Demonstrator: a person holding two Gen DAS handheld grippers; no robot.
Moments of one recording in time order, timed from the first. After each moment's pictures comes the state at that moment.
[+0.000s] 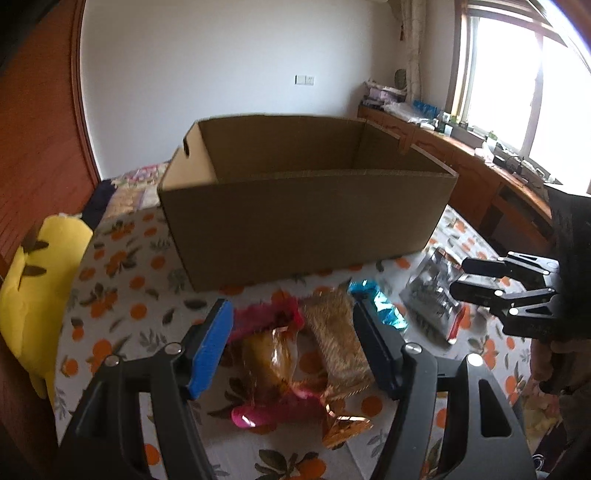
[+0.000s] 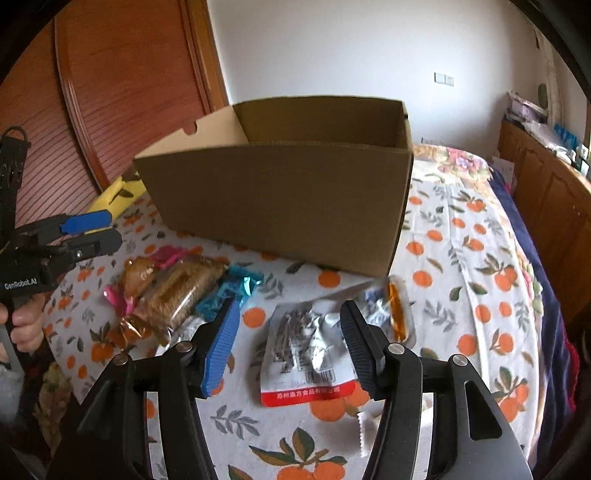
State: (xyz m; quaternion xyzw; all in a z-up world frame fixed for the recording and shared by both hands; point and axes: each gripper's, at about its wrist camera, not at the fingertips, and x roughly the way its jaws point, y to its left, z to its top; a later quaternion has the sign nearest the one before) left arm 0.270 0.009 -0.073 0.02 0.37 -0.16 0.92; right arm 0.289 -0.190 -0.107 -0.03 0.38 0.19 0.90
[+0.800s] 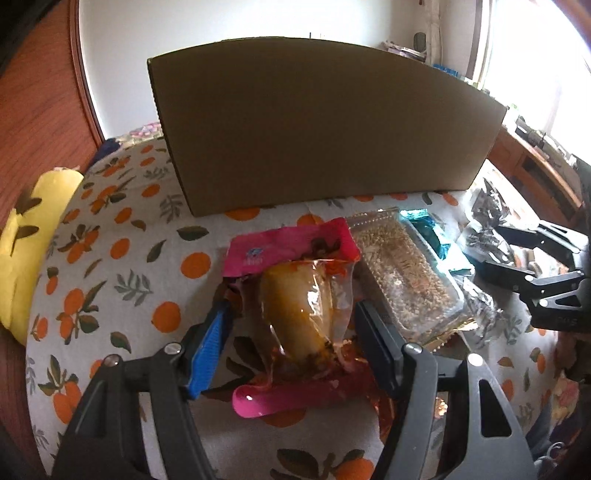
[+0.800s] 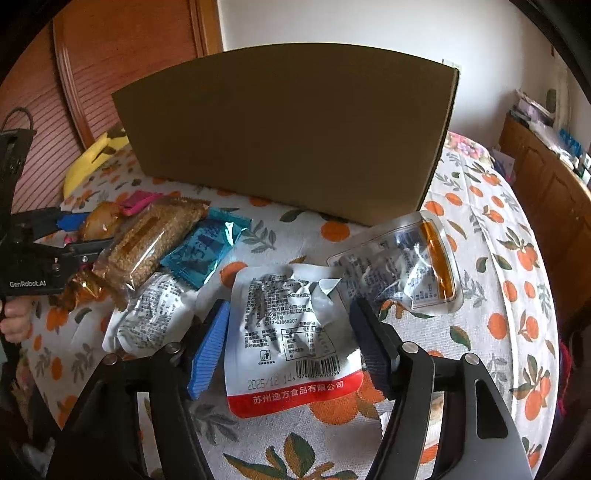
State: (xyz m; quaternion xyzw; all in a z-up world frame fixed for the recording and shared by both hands) left arm 0.285 0.013 -0.140 0.05 0.44 -0.13 0.89; right arm 0.299 -0.173 -0.151 -0.08 0.42 0.17 0.89
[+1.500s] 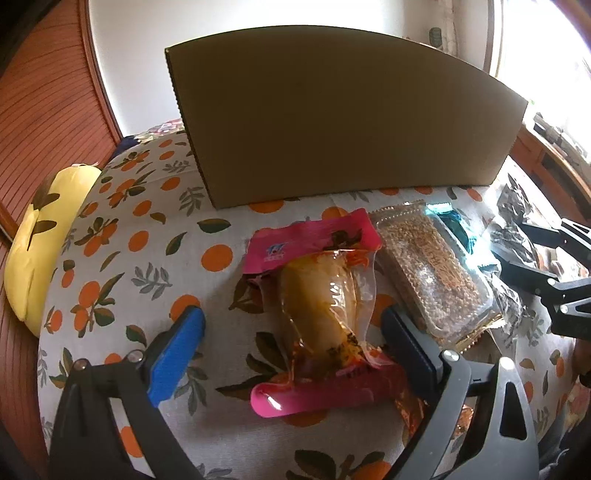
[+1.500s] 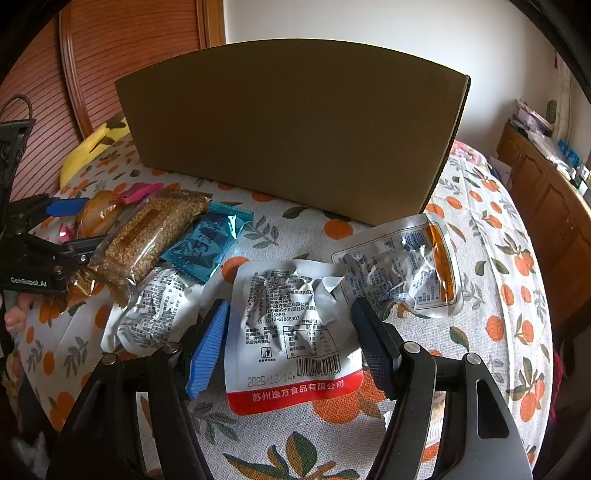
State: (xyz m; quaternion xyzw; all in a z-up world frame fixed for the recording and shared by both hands) left arm 0.288 0.018 -0.145 0.06 0.44 -0.09 0.89; right arm 0.299 -0.167 -0.153 -0.10 0.42 0.17 0.89
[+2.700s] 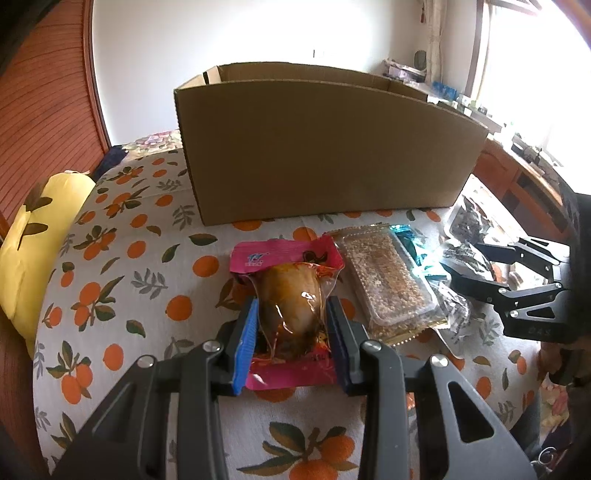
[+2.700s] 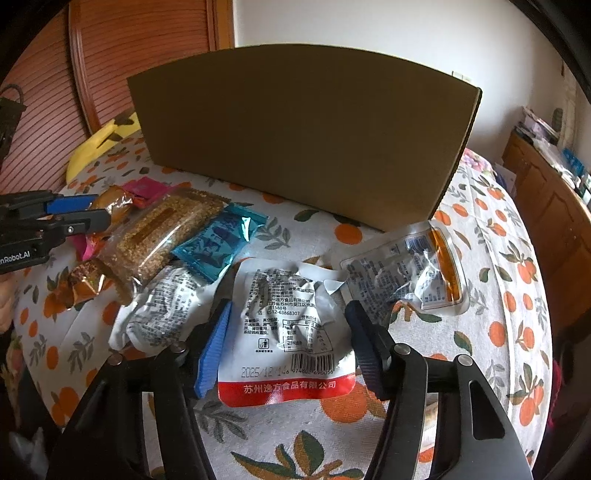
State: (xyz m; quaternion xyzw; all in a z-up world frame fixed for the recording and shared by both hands) left arm 0.259 0.019 -0.118 0.02 0.41 -0.13 0.90; right arm 0.295 -0.166 -0.149 -0.10 0.41 0.19 0.89
